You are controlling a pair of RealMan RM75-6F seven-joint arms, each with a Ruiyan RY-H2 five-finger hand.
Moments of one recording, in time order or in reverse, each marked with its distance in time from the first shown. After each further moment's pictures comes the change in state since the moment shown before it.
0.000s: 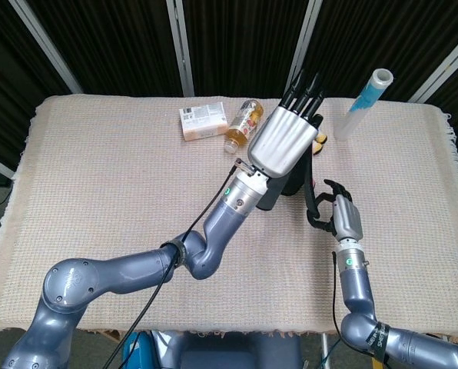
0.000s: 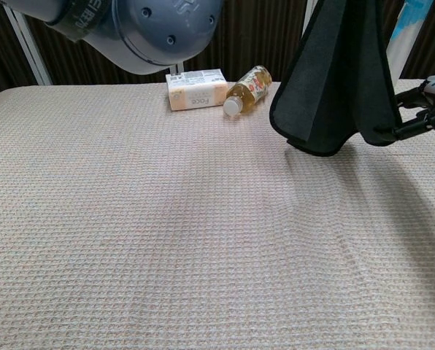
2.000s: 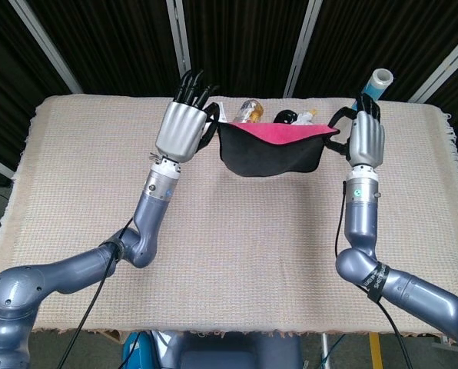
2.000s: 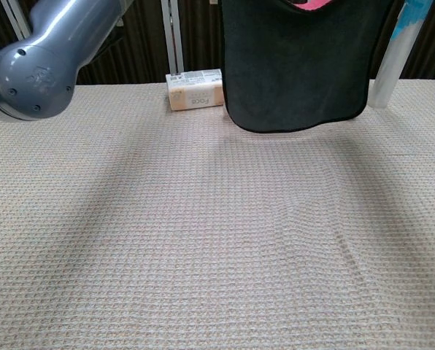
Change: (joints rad) left arm 0.332 0.068 0.104 0.036 0.062 0.077 -0.498; right arm 0.273 0.075 0.277 0.214 0.095 -0.001 -0.131
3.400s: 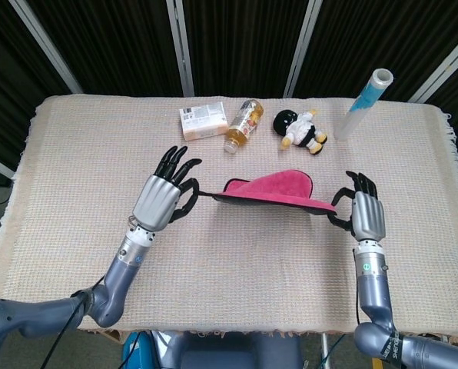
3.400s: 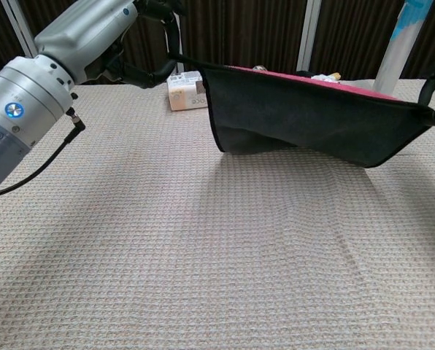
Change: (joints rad) left arm 0.362 0.024 0.285 -0.308 0.260 0.259 -0.099; right arm -0.308 -0.015 -0.373 -0.209 -0.261 0.151 0.107
